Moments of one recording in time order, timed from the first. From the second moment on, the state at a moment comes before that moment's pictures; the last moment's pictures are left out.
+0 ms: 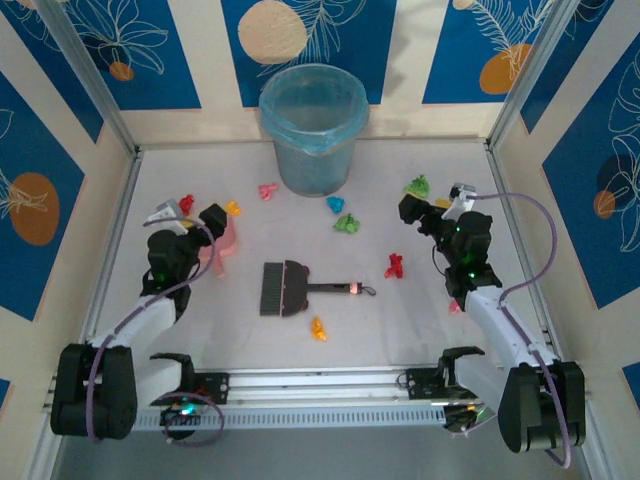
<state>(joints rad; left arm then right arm) -0.07 1.12 0.39 0.57 0.11 -0.65 0.08 1.00 0.53 0.29 -0.20 0.51</state>
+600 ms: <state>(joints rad) -0.45 1.11 0.74 -0.35 -0.08 -1.00 0.57 1.32 0.98 -0.66 -0.30 0.40</state>
